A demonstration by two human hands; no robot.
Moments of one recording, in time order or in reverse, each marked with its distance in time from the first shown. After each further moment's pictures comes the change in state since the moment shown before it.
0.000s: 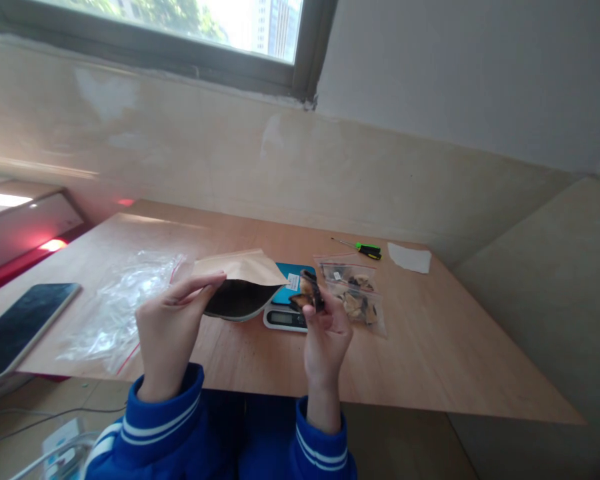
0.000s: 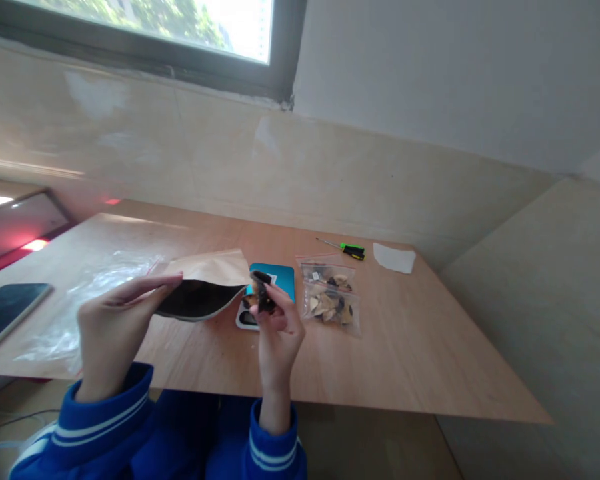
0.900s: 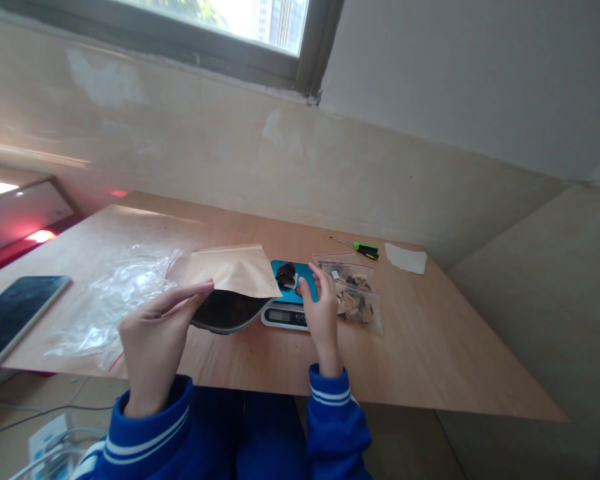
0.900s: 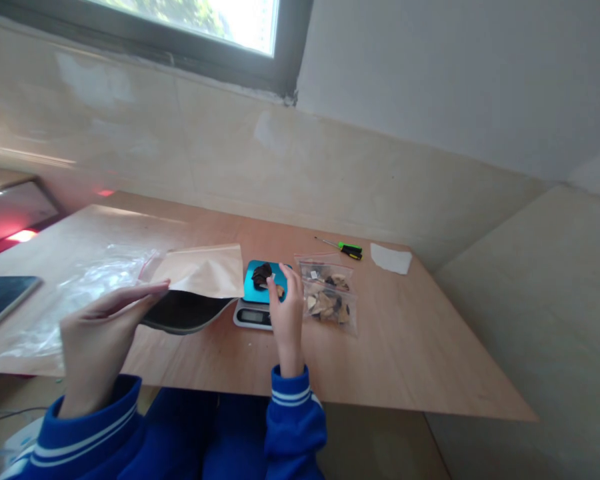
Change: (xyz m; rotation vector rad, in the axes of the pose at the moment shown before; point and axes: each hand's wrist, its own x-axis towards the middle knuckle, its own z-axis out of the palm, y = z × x) left_hand -0.013 -0.008 -0.008 -0.108 0.038 -0.130; right_hand 0.037 0.045 -0.017 -0.506 -0.203 -0.026
